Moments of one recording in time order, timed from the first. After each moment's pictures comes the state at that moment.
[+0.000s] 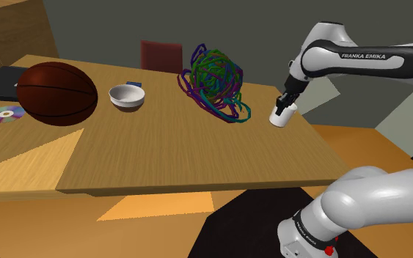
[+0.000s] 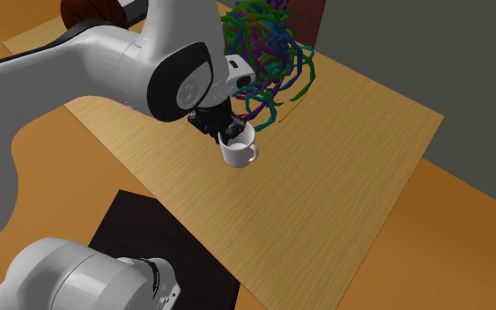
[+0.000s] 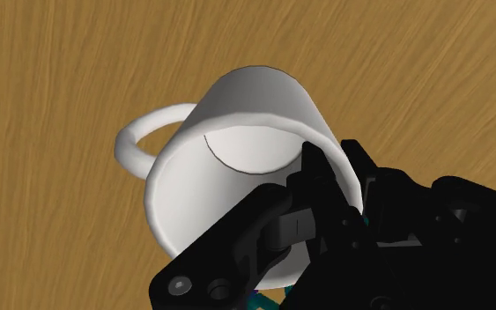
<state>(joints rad) -0.10 -0.57 -0.22 -2.48 -0.17 1.95 -0.23</state>
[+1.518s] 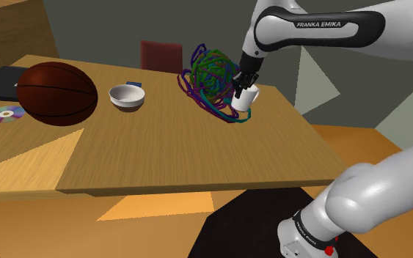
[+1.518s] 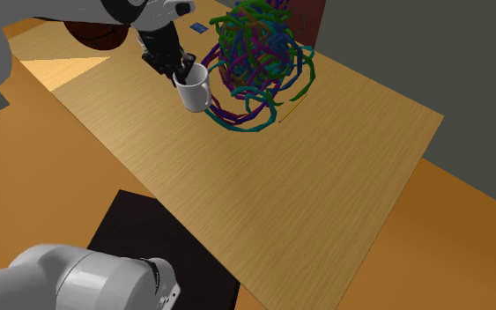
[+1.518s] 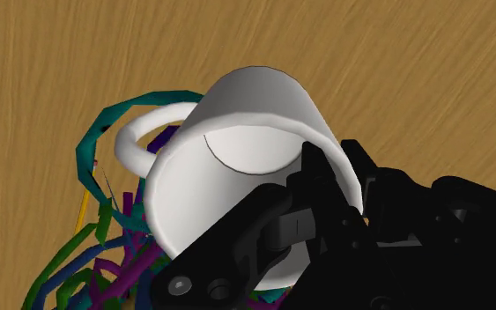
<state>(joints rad) 0.04 -0.25 0.01 -2.11 -0.05 1.87 0.05</state>
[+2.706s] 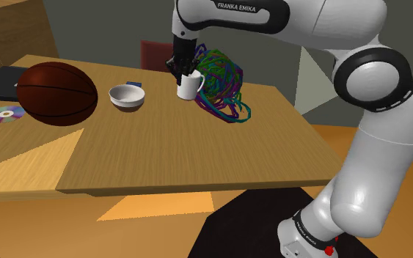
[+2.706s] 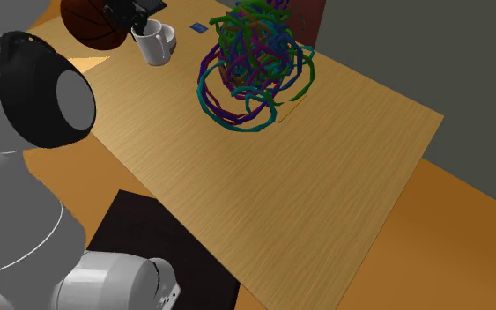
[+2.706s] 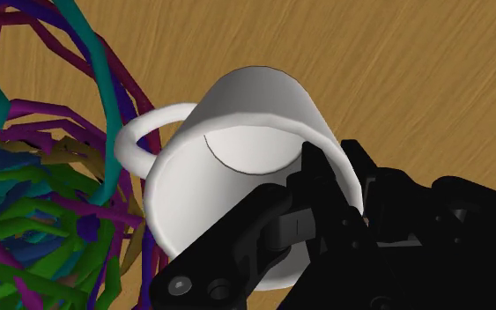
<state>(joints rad) 0.20 0.33 0.16 -1.38 -0.11 1.70 0.36</state>
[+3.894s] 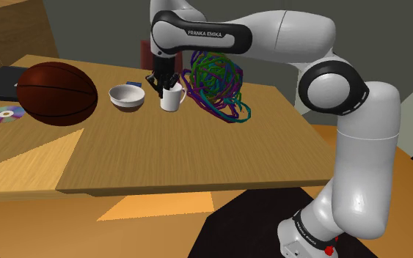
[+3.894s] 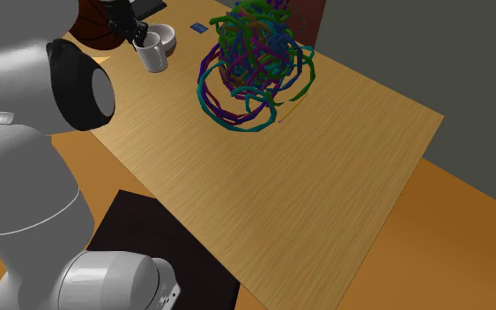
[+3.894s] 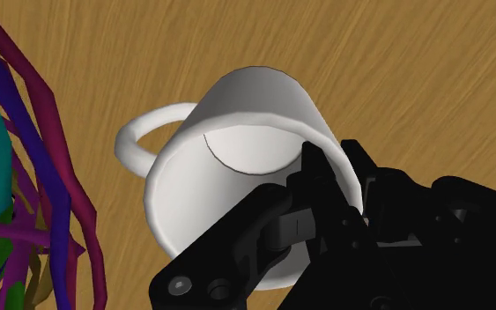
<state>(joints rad) 0.26 0.54 0.17 -1.25 -0.14 1.77 0.43</state>
